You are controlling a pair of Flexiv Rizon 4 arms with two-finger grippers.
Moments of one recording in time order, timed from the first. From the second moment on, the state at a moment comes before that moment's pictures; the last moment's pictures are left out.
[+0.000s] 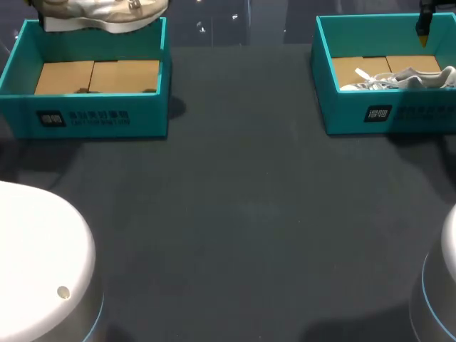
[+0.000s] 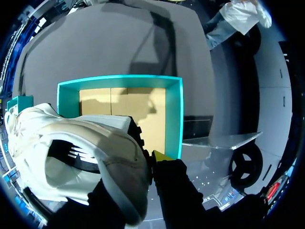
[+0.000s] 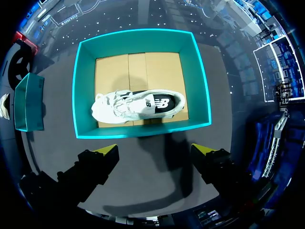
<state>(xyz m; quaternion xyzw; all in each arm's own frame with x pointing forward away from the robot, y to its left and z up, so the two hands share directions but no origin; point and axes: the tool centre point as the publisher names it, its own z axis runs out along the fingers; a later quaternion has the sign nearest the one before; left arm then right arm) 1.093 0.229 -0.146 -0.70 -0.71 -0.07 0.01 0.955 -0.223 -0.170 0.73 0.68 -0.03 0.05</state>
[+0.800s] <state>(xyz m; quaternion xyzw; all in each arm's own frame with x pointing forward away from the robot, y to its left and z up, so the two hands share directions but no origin) 0.913 0.144 -0.159 -0.74 -0.67 -0.05 0.02 0.955 -0.224 -0.170 0.73 0.68 -0.03 0.05</state>
